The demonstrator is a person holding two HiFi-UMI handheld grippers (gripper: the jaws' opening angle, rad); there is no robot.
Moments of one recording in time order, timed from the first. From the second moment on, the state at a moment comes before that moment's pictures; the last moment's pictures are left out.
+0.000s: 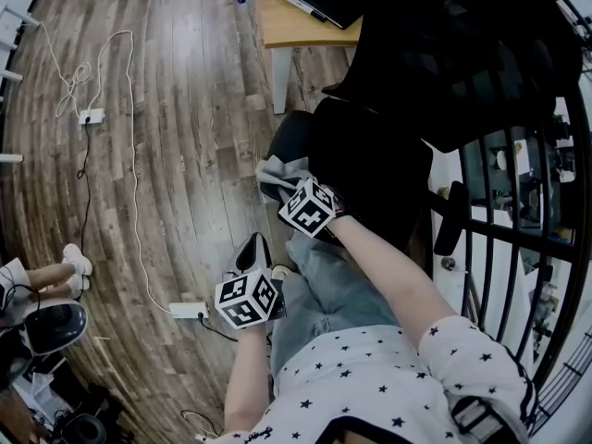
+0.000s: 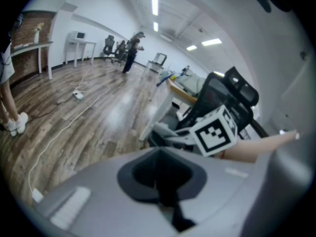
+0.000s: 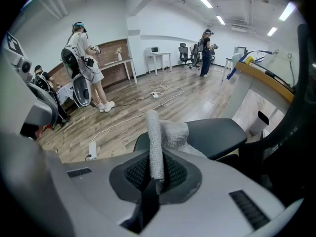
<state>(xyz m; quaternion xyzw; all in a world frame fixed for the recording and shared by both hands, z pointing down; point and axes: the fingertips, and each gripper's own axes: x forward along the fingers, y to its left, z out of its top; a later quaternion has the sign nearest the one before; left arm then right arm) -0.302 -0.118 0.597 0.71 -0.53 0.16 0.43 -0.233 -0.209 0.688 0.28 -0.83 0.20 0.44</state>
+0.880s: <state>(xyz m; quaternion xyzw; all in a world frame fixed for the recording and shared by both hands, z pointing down) -0.322 -0.075 0.596 0.71 -0.53 0.17 0.43 -0.245 -0.174 0.687 0.30 -0.82 0.20 0.44</state>
